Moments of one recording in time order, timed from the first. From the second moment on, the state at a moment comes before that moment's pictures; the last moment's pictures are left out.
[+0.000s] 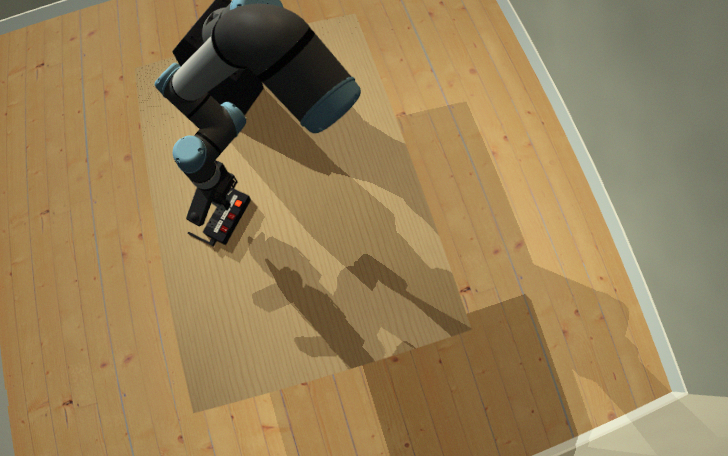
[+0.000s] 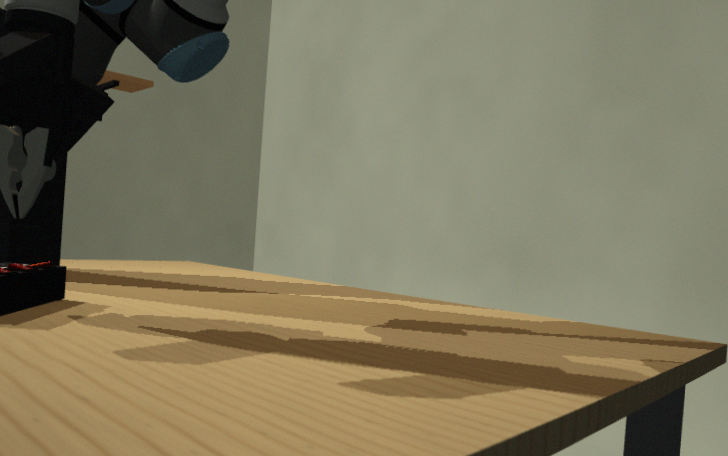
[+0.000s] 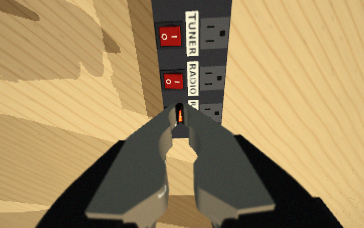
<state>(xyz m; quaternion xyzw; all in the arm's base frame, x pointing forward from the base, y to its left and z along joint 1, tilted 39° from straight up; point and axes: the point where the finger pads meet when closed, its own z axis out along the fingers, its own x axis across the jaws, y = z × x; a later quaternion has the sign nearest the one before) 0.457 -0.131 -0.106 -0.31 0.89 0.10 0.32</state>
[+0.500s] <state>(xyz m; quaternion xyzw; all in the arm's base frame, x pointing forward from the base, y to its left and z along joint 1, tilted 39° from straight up) 0.462 -0.127 -0.113 -0.31 0.89 0.10 0.32</state>
